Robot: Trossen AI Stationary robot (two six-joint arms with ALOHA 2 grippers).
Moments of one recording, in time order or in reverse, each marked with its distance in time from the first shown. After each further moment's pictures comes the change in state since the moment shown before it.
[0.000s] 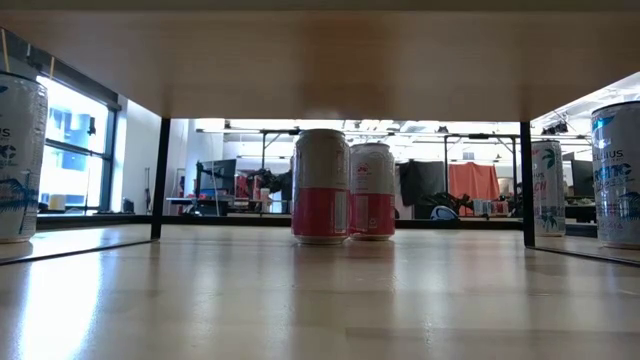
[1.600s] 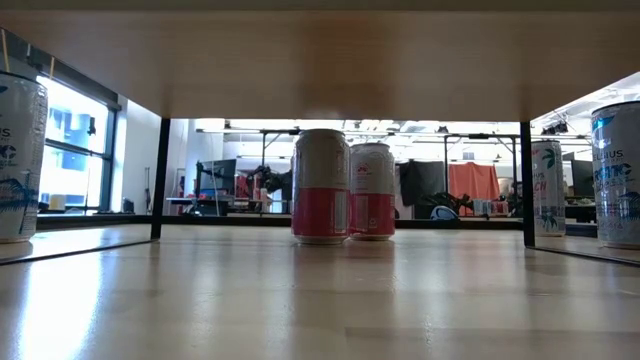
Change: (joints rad) left arm -0.088 -0.148 -0.002 -0.185 -0.095 -0.047; right arm -0.141 -0.010 0.025 0.027 -0.100 -0.234
